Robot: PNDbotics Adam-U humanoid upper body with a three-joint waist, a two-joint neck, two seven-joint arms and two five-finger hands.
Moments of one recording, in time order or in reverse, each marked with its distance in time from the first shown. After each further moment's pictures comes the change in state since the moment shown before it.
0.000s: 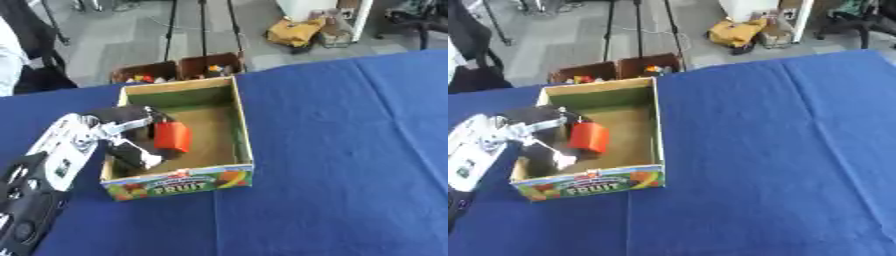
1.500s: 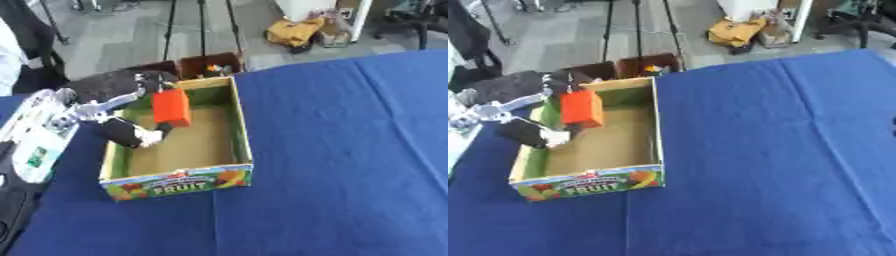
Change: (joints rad) left arm 0.014 0.049 0.013 -0.171 0.004 -0.052 0.103; right arm 0.001 0.001 -0.002 0.000 -0.001 0.010 -0.018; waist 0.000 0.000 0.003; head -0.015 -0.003
